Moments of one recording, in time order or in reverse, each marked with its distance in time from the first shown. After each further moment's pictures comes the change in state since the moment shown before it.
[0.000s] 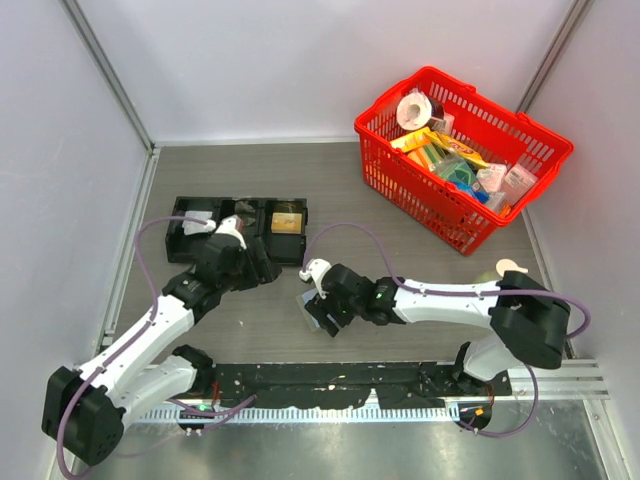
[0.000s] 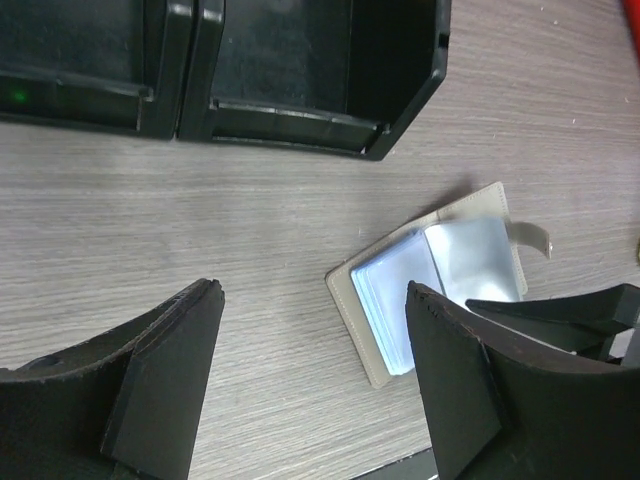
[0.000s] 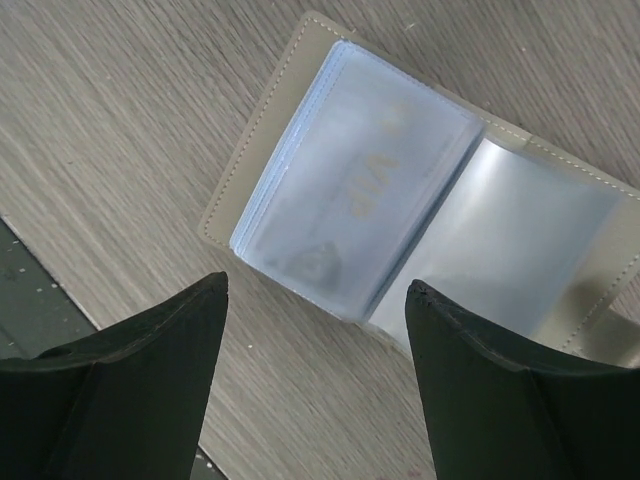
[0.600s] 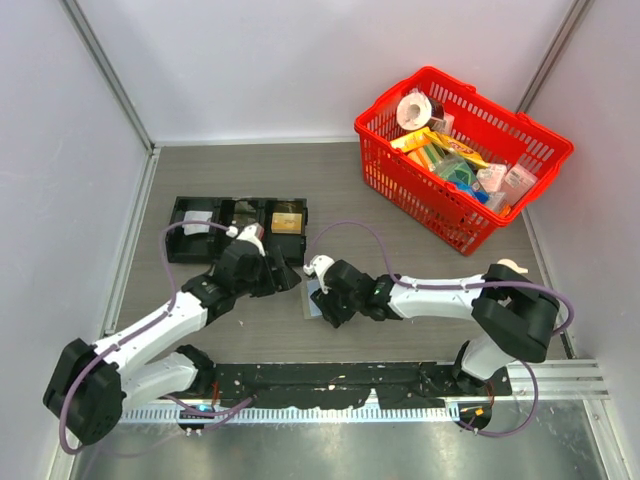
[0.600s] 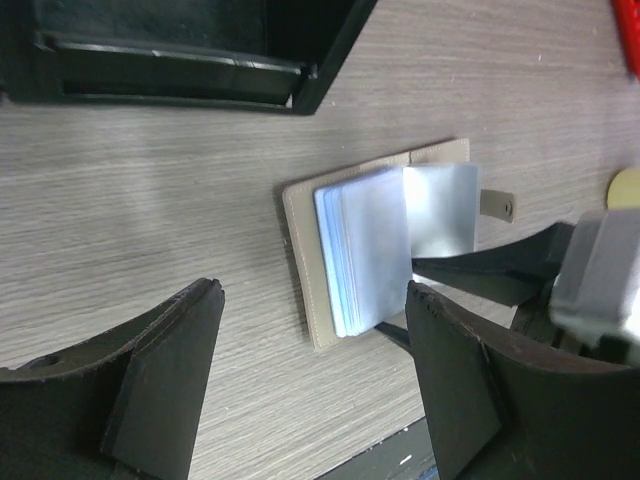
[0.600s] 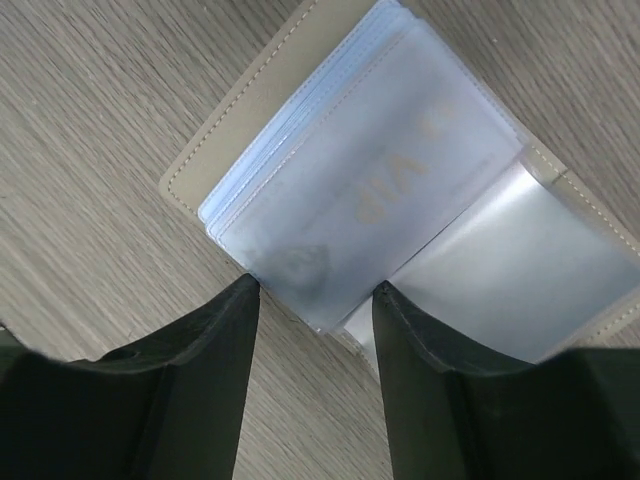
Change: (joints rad) left arm -0.105 0.085 -0.076 0.170 0.058 -0.082; right arm -0.031 0.100 -0.016 0.080 0.029 0.011
